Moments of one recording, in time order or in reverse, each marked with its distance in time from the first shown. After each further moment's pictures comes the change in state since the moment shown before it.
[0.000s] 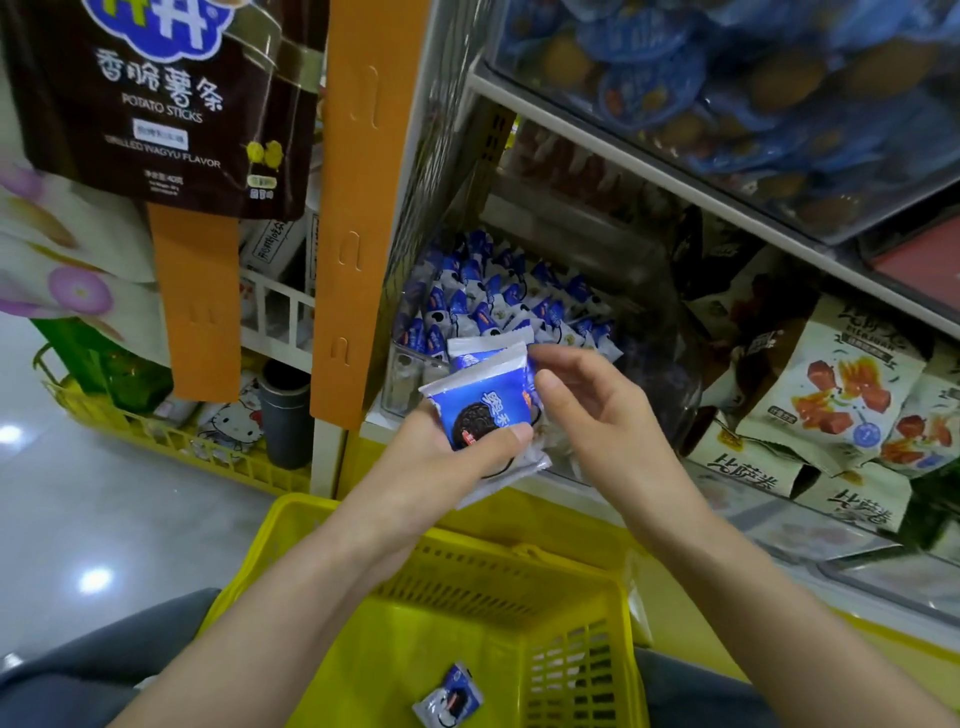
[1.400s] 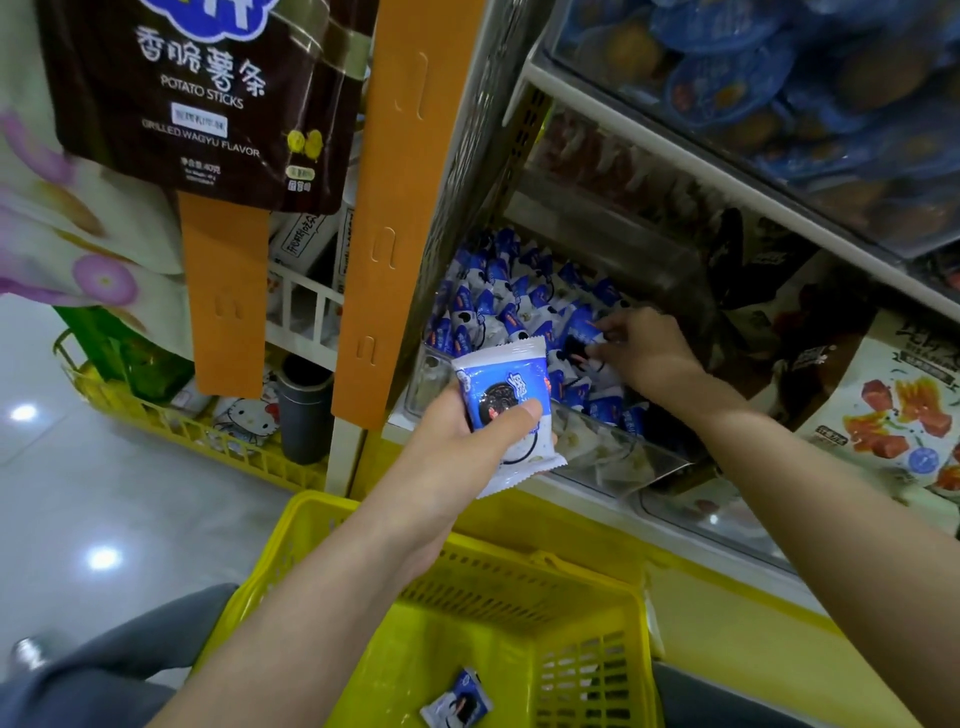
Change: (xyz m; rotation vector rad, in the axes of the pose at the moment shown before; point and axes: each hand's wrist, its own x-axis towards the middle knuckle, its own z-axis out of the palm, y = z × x) left_hand 0.009 0.009 -0.007 -0.197 0.045 -0.204; right_hand 0.132 0.046 -0.035 -0.850 0.074 0.153
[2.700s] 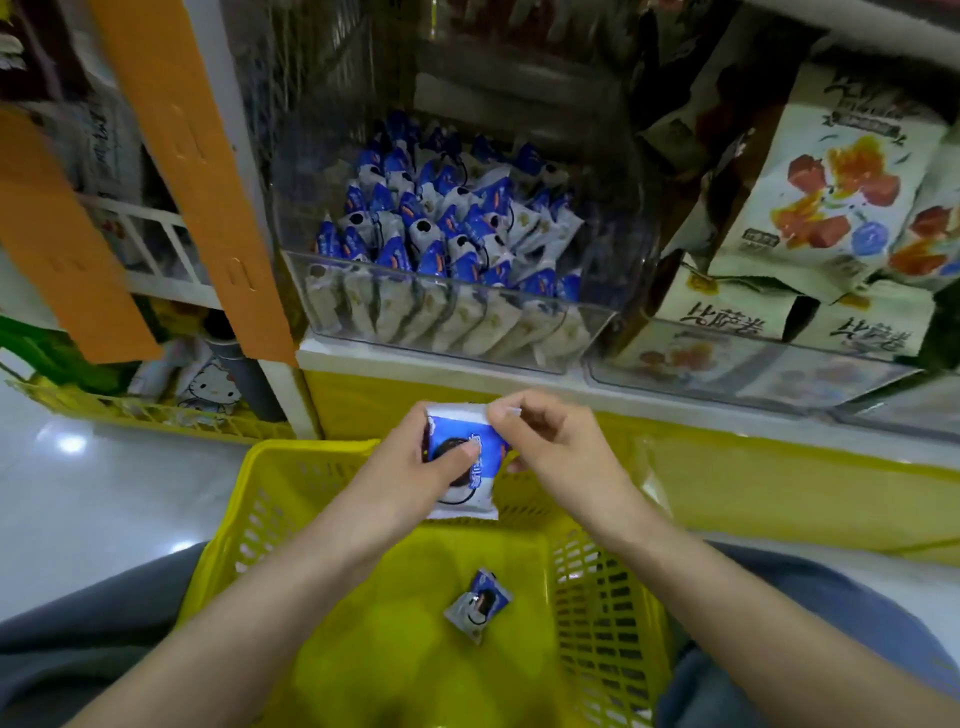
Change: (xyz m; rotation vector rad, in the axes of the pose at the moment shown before) left_hand -0.006 -0.094 0.008 0.479 0.011 -0.090; right_hand -0.174 0.038 0.079 1.015 -0.156 -0.030
